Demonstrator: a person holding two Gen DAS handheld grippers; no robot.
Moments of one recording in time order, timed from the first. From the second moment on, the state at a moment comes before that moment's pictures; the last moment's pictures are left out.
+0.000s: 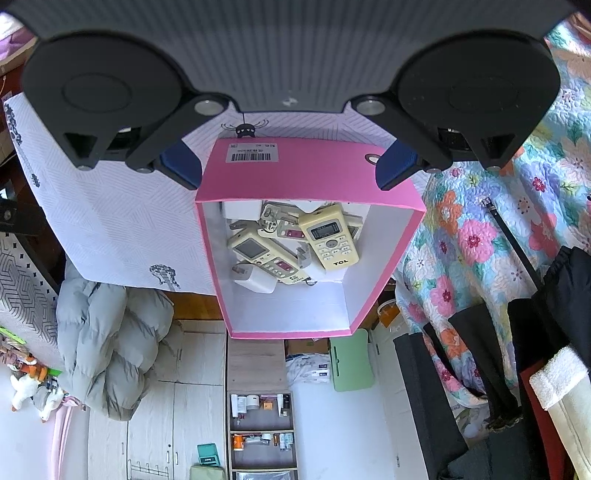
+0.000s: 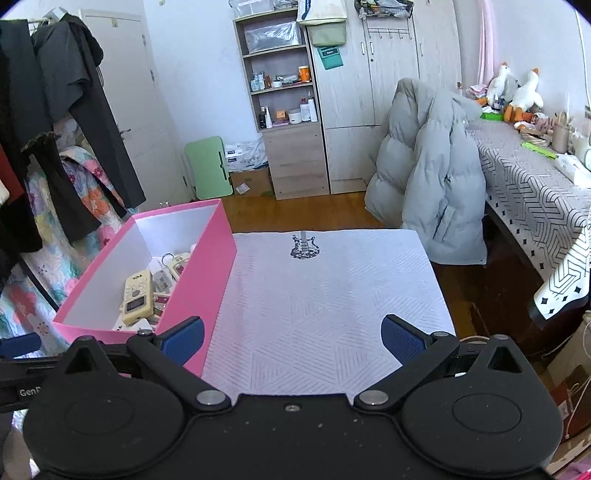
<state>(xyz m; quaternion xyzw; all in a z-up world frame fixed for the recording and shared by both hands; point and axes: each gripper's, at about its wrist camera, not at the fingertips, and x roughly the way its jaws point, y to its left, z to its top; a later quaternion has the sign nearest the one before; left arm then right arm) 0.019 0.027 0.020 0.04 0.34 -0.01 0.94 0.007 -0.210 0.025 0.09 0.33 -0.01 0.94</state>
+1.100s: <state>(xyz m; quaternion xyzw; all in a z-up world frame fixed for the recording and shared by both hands) 0.019 0.029 0.014 0.05 0.35 -0.01 0.94 0.000 -0.206 0.023 0.06 0.33 -0.02 0.94</state>
